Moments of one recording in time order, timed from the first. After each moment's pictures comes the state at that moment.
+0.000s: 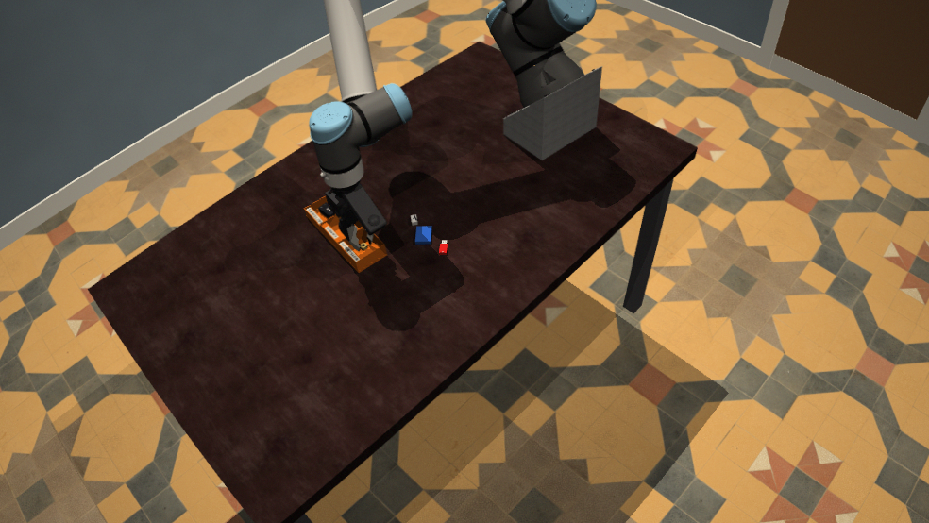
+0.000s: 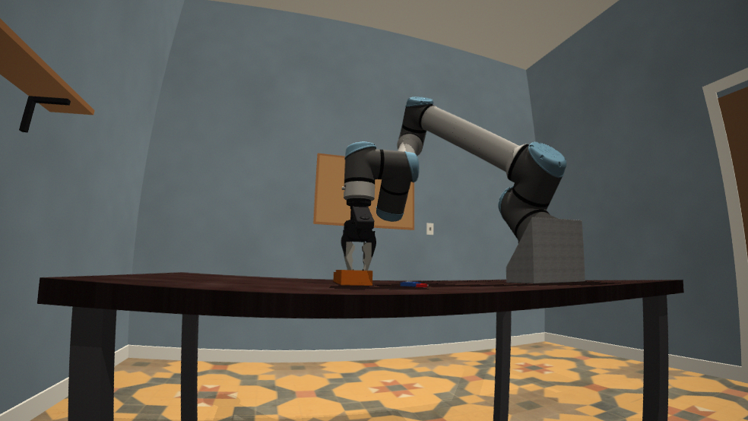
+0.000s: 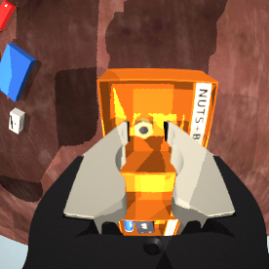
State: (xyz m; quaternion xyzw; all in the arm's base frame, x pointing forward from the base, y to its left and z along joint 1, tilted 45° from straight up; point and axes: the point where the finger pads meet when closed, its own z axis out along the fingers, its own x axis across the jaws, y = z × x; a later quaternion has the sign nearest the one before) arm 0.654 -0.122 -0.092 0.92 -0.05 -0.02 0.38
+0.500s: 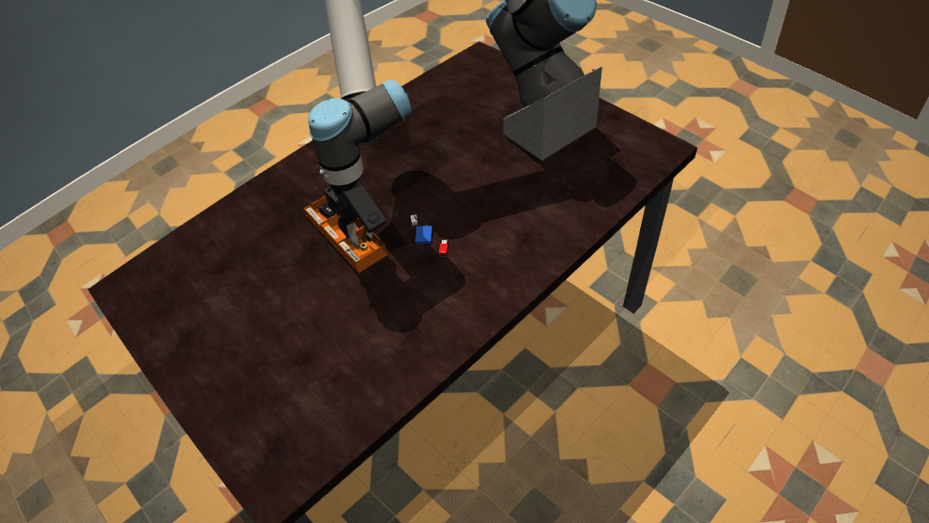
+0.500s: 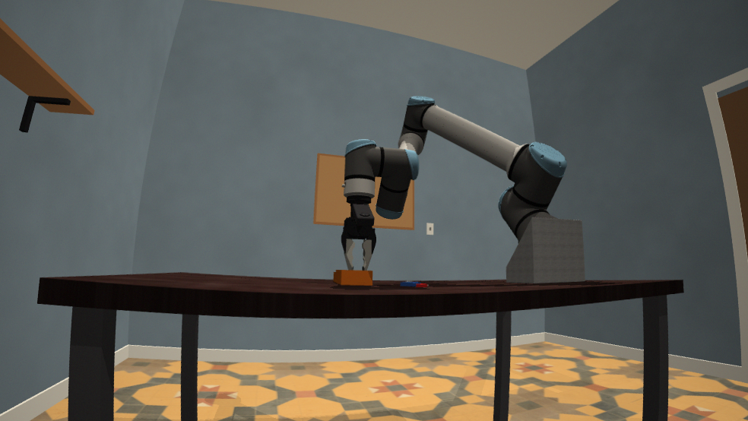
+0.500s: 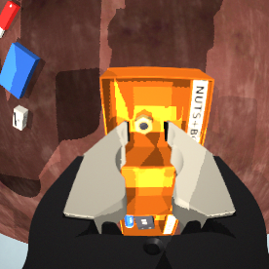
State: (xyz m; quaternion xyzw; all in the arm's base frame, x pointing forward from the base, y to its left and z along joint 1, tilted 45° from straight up) arm 0.654 -0.117 -0.086 0.92 -0.05 -0.02 0.38
